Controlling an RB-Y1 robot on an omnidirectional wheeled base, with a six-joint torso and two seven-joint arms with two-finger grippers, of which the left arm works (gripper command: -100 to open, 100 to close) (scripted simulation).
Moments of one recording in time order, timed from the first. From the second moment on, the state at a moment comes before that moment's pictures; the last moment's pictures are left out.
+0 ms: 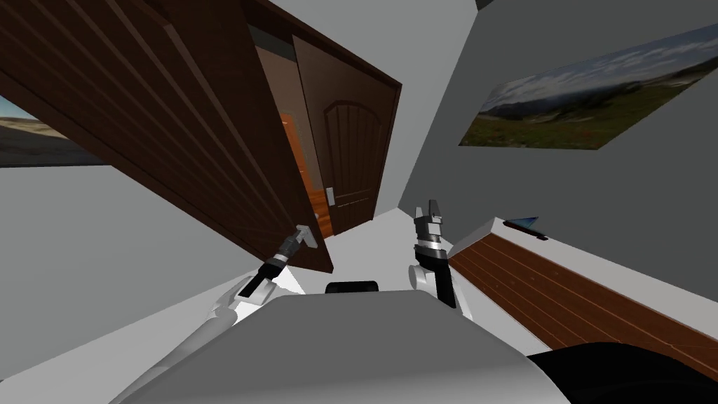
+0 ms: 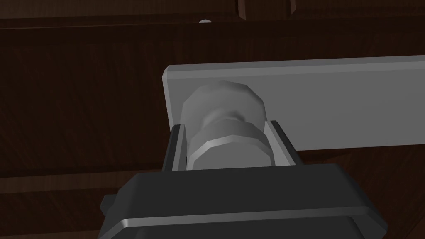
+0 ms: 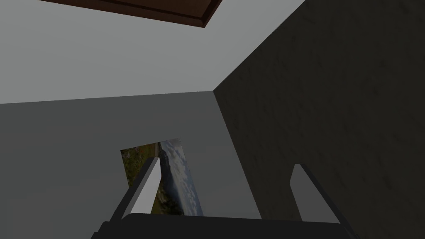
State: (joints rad) arm 0.23 0.64 -0.21 -1.32 0.21 -0.58 0.39
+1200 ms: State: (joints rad) arm 0.25 0.74 -0.27 -1.29 0.21 -0.72 0.46
